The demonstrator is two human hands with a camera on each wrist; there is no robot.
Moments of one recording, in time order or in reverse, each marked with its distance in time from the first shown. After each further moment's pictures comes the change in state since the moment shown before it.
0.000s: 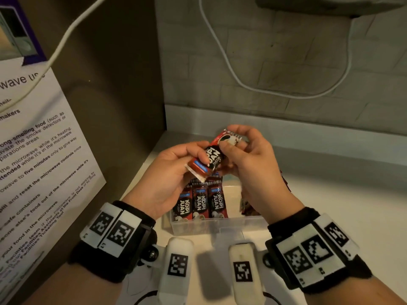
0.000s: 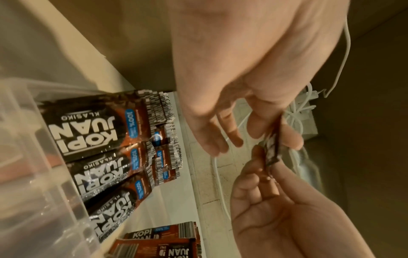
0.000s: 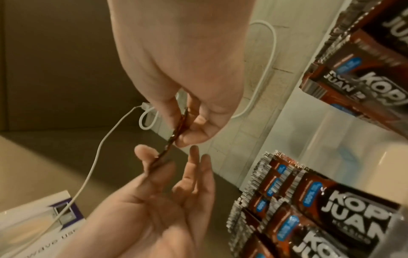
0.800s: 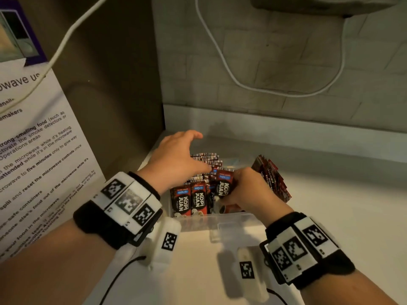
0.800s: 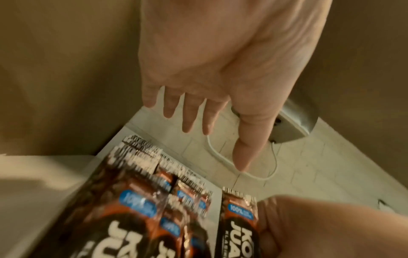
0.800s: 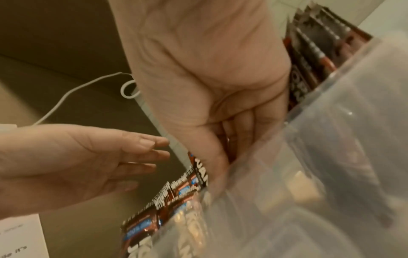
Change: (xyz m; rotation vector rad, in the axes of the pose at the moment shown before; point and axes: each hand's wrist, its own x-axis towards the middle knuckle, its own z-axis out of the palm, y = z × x) left_hand 0.026 0.011 -0.002 1.325 0.105 0.067; right_hand 0.003 0.041 -0.035 -1.088 -0.198 0.277
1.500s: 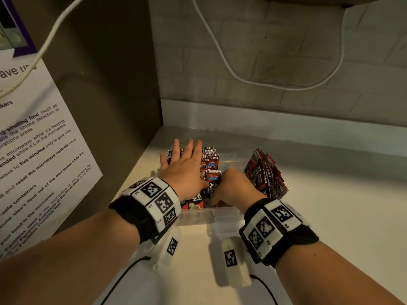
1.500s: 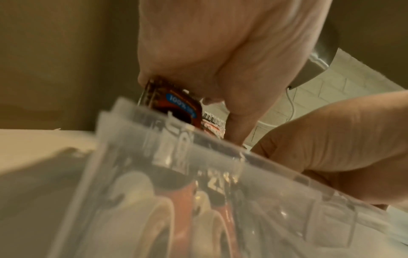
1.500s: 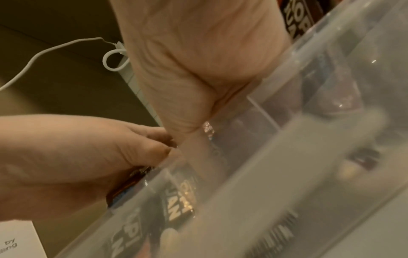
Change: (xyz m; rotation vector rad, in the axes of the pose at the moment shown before) left_hand 0.005 -0.012 0.055 0.315 -0.252 -0.049; right_hand 0.023 -0.004 0.024 -0.063 -0.115 0.161
